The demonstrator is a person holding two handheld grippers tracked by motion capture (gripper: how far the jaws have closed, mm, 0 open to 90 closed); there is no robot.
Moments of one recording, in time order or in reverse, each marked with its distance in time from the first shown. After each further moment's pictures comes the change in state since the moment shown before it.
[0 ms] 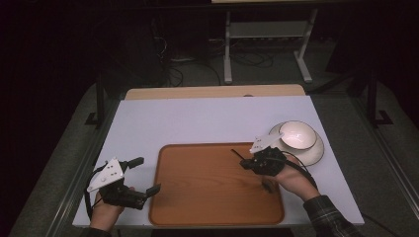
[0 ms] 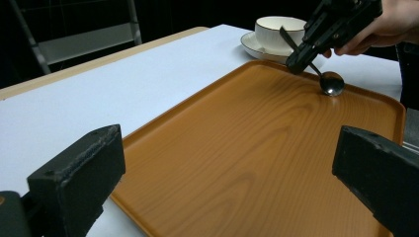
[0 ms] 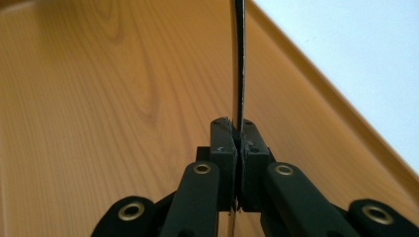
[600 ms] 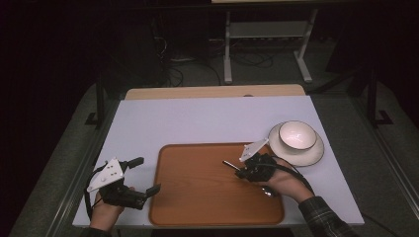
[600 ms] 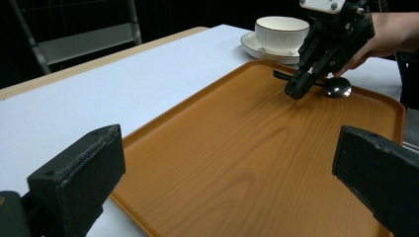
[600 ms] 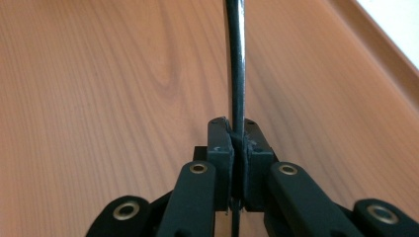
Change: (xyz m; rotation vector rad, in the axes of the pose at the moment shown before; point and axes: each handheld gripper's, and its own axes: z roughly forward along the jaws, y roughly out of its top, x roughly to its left) left arm 0.000 0.000 0.000 0.000 0.000 0.000; right arm 0.010 -0.003 0.028 0.120 0.054 -0.048
